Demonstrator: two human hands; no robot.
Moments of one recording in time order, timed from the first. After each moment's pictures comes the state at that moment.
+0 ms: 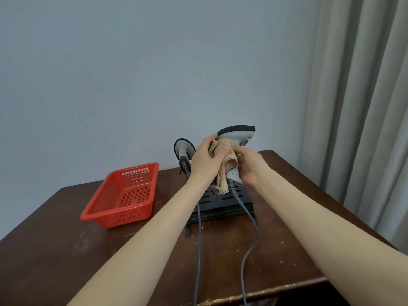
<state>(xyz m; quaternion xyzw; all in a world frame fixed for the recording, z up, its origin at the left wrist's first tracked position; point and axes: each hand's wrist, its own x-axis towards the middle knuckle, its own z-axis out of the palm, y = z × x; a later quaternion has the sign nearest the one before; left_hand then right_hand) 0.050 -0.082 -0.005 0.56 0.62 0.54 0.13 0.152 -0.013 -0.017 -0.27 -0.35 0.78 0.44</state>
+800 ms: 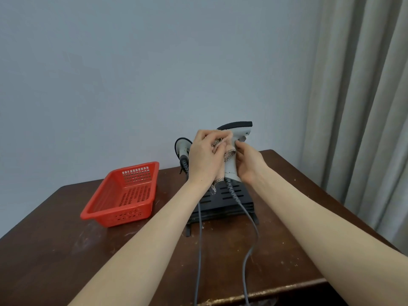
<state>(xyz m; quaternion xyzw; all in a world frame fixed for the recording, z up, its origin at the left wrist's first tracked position) 0.053 -0.079 0.001 0.60 0.57 0.56 -0.08 0.144 -0.018 -0.010 -0.27 -0.31 0.79 0.46</state>
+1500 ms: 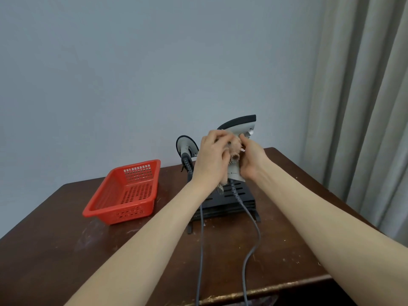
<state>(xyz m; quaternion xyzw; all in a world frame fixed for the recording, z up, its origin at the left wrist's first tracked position) 0.057 -0.083 -0.007 0.67 0.59 0.43 -0.15 0.146 -0.019 -0.005 -0.25 -0.33 0.80 0.44</state>
